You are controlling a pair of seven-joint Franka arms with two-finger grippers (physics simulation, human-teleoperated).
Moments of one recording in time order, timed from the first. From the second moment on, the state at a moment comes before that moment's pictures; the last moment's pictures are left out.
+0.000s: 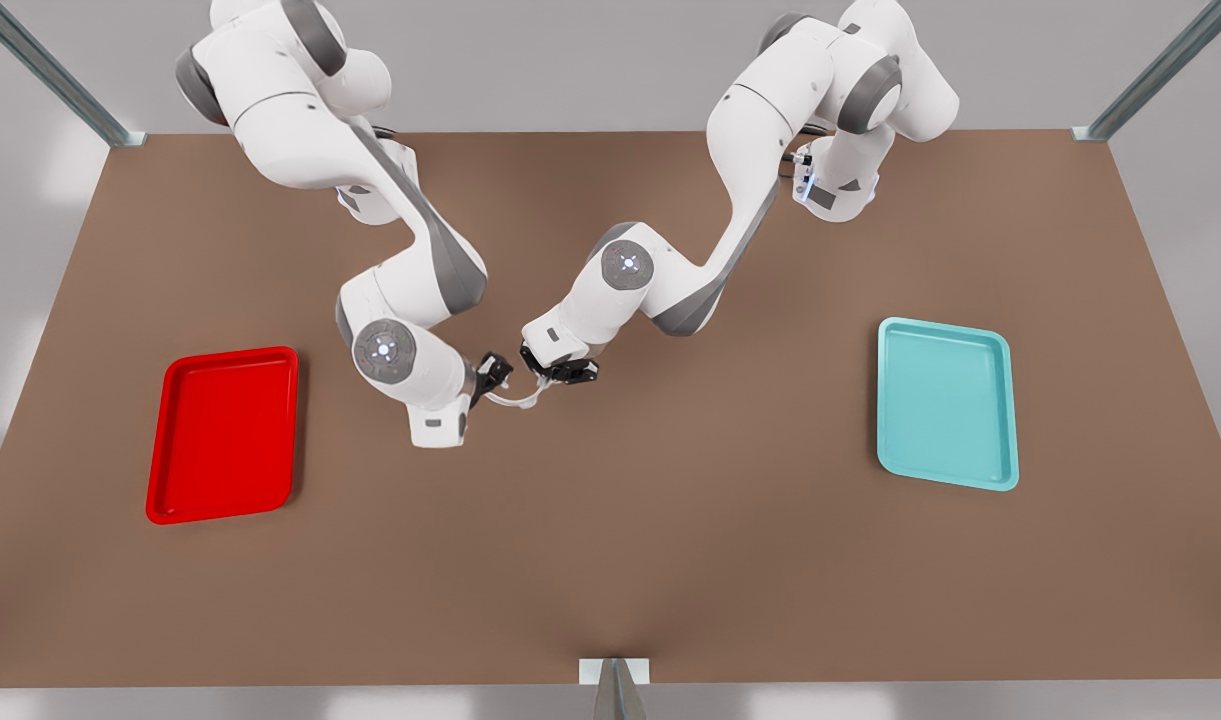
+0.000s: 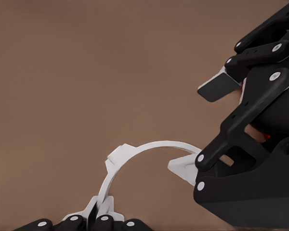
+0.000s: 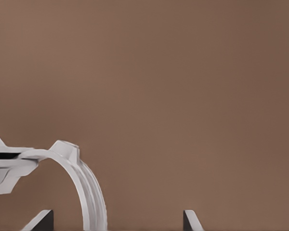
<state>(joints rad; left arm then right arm) -0.91 0.70 0.12 -1.29 -0.36 2.33 -0.41 0.18 0.48 0.34 -1.48 0.03 1.87 -0.30</state>
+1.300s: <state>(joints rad) -0.39 0.42 0.45 -1.30 -0.32 1.80 -0.17 -0.28 0.25 0.34 -1.80 -0.05 1.90 -0.46</state>
